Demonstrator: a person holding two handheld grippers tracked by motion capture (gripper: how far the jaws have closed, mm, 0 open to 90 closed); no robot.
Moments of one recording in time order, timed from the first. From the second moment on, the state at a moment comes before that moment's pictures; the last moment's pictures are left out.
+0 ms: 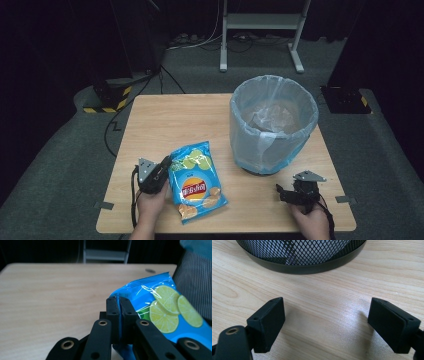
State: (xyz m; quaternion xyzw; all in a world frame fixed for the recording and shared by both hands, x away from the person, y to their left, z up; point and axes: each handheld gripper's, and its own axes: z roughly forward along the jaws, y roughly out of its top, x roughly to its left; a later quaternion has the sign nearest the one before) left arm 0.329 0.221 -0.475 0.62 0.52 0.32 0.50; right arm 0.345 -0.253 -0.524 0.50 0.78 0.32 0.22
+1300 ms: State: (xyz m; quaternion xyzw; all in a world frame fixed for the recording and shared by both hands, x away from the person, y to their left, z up) left arm 0.334 0.204 -0.290 0.50 0.44 0.46 0.59; right arm 0.344 -0.252 -0.524 0.50 0.78 0.32 0.22
